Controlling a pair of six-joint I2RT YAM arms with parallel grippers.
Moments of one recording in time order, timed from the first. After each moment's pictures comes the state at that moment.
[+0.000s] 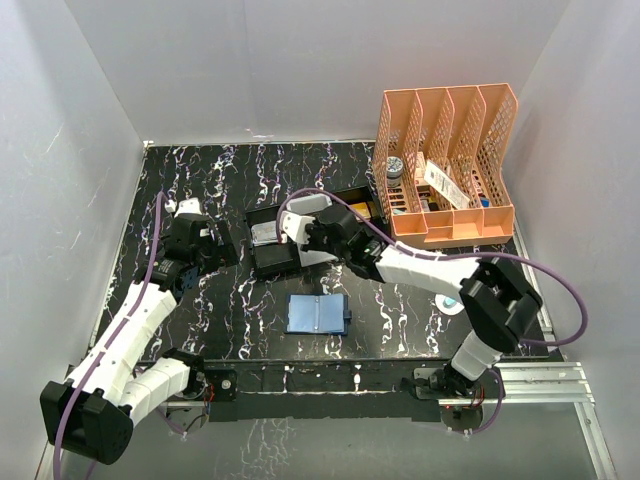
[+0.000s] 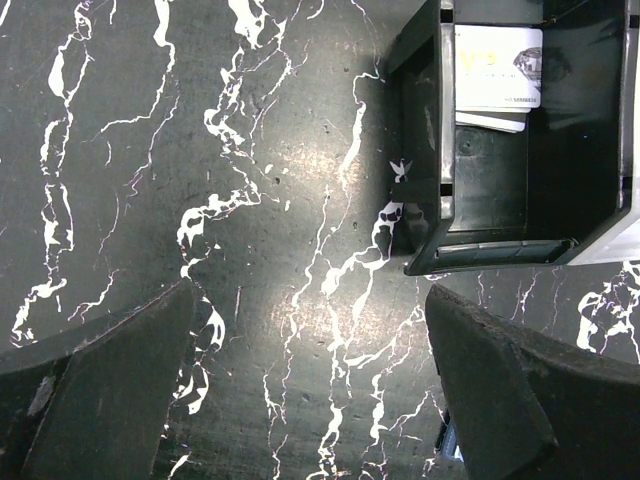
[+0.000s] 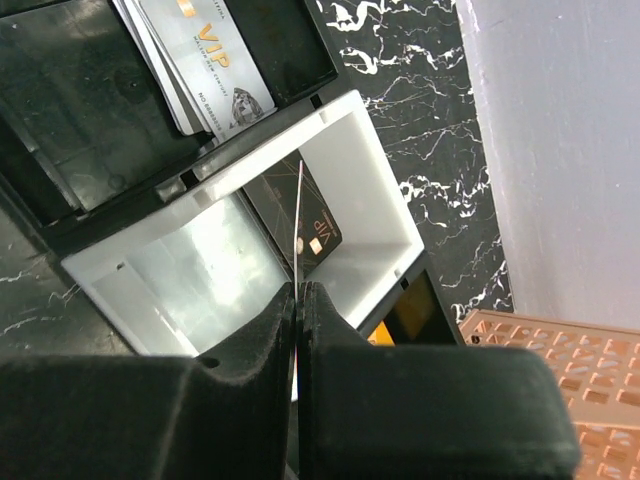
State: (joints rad) left arm -0.29 0.95 0.81 -0.67 -0.26 -0.45; right arm 0.84 1.59 1.01 0.12 0.10 -0.76
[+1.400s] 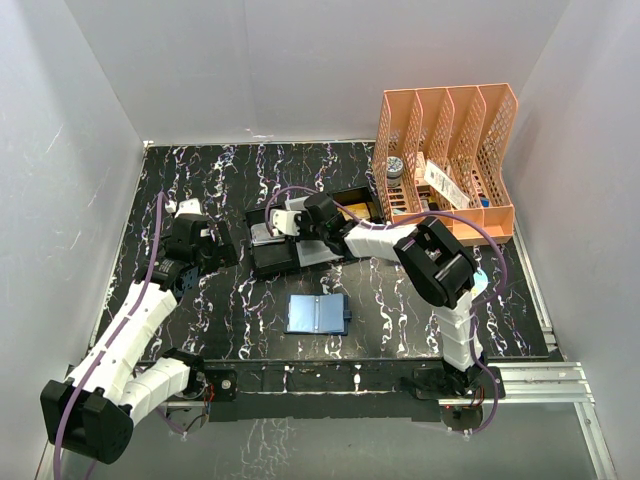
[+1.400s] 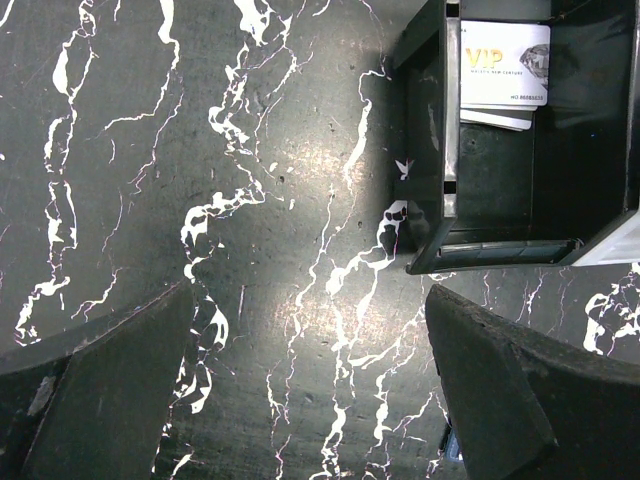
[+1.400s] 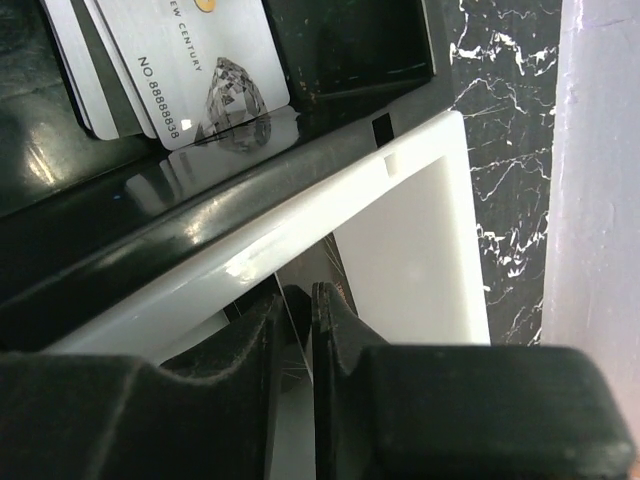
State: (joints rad) left arm -0.29 0.96 0.80 -0.68 -0.27 -0.45; right arm 0.73 2.05 1.29 0.18 -0.01 -0.95
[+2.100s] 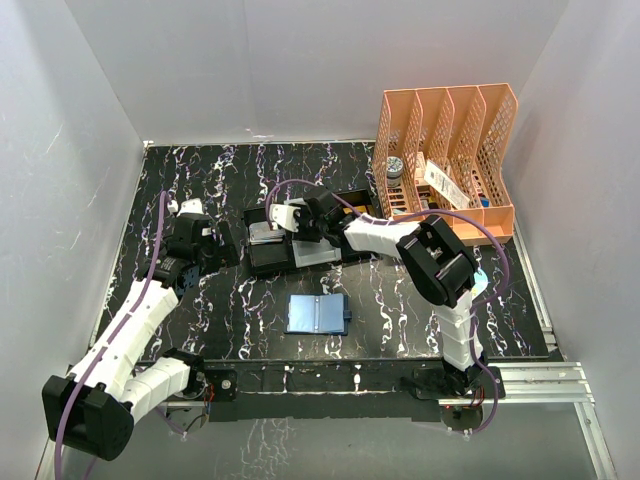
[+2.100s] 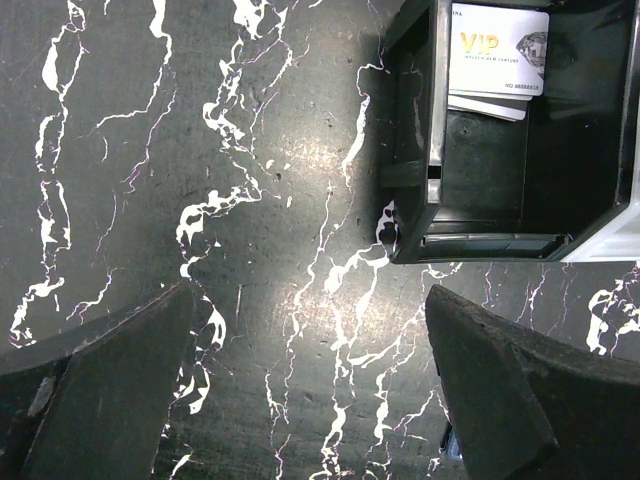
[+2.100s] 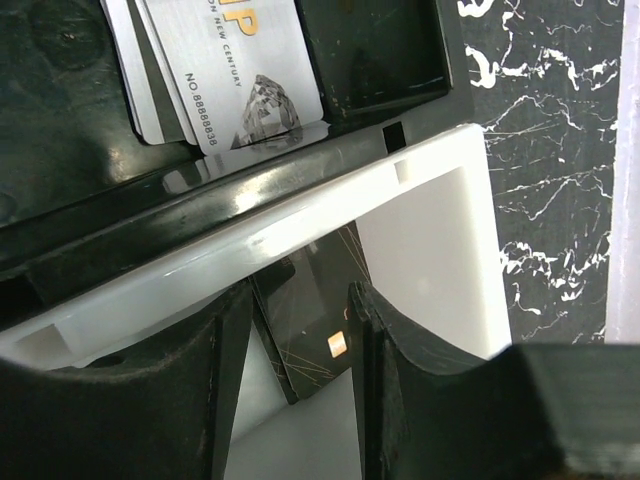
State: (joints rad) left arm -0.29 0.97 0.80 -0.67 -0.26 -0.45; right arm 0.71 2.06 1.36 0.05 -0.12 -0.87
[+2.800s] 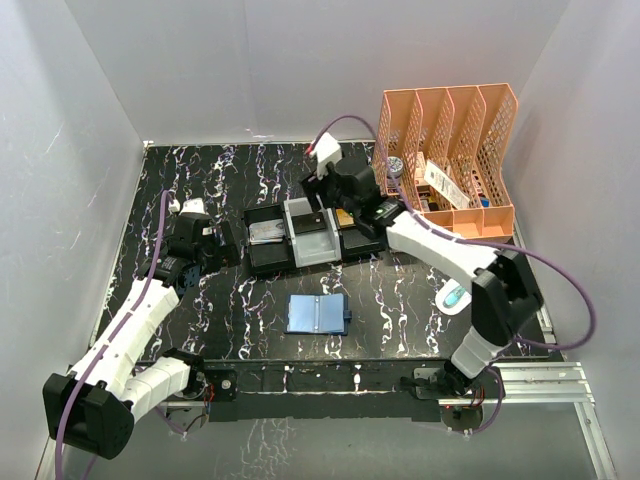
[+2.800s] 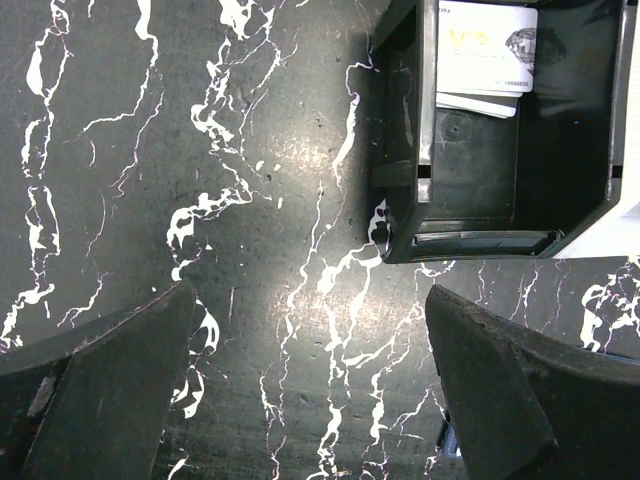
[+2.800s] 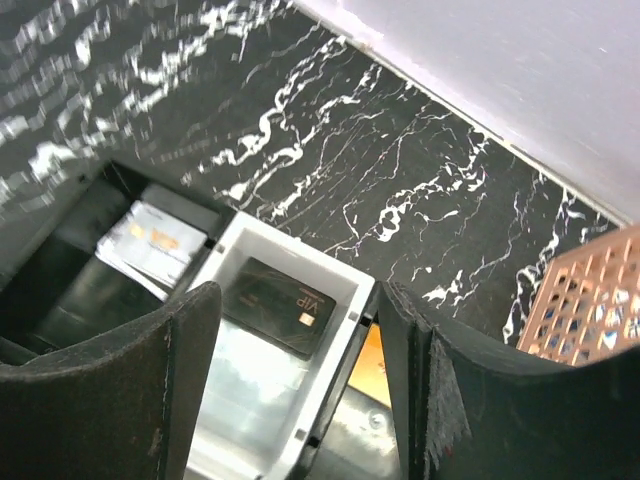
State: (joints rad) left arm -0.29 0.98 0.80 -0.66 -0.24 -0.44; right arm 0.69 1.68 1.31 0.06 0.07 -0.20
